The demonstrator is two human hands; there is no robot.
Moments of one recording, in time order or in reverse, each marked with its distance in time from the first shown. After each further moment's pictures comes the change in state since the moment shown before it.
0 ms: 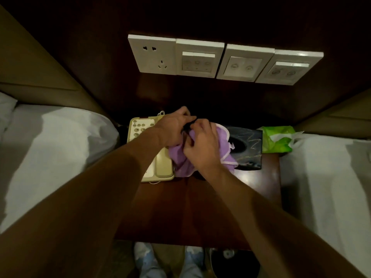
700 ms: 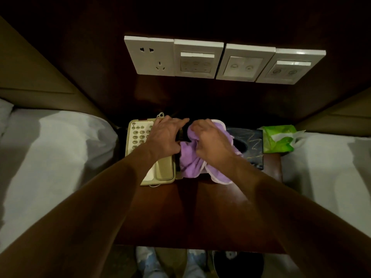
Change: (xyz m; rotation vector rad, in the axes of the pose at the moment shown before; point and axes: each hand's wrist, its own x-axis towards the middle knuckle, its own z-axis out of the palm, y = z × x) left_hand -0.017 -0.015 0.027 0.099 0.106 -0.099; right_hand 0.021 0.026 -0.015 -0.066 -0.238 -0.304
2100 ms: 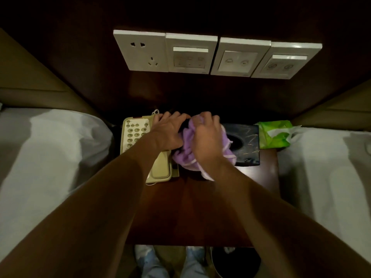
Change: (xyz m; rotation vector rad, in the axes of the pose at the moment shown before) left_hand 0.017 0.020 -0.011 0.012 -0.152 -0.053; right_hand -0.002 -0.020 0.003 -0.145 0.103 0.374
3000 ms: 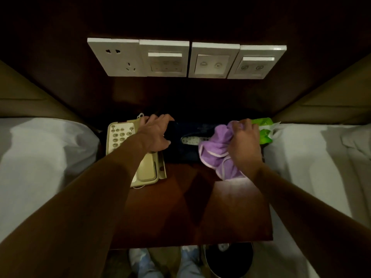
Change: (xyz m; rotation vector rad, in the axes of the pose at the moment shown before) left_hand 0.002 0.008 -0.006 0.034 -0.044 -0.040; right_hand -0.023 0.136 -0.029 -0.179 0.068 0.179
